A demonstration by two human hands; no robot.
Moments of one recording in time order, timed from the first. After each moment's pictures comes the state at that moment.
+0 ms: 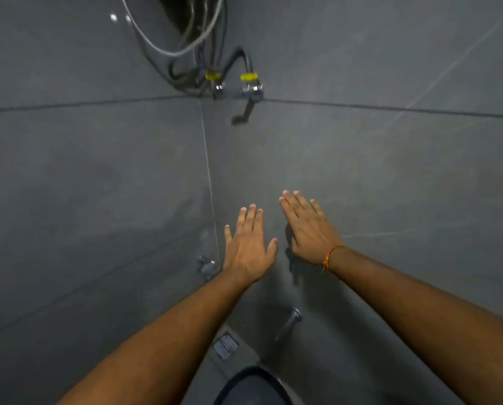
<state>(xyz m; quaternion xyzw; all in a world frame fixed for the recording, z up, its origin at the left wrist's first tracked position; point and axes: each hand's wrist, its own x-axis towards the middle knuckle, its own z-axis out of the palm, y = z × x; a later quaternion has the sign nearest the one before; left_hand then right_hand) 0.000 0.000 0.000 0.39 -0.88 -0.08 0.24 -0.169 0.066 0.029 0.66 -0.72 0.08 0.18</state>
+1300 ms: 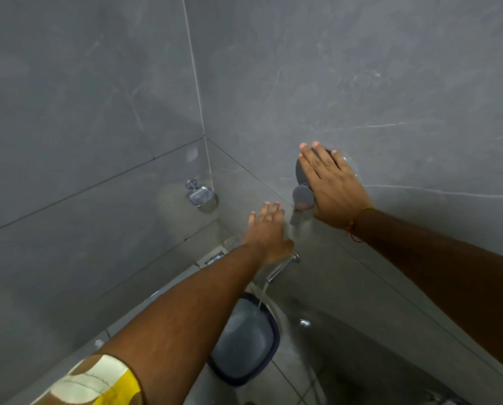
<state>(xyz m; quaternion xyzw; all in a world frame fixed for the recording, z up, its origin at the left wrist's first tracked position) -0.100 -0.071 -0.190 0.39 -0.89 -0.22 0.04 -0.270 -0.019 -0.086 0.69 -0.69 -0.06 0.21</state>
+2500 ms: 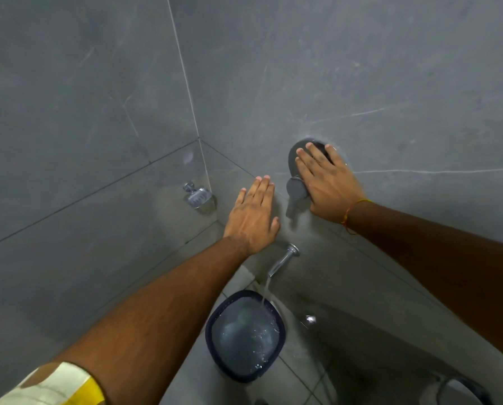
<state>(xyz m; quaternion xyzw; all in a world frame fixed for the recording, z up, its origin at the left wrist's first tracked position) -0.069 -0.076 -0.170 0.34 -0.93 -0.02 0.11 -0.262 0.000 -0.086 0.68 -0.69 -0.12 0.21</state>
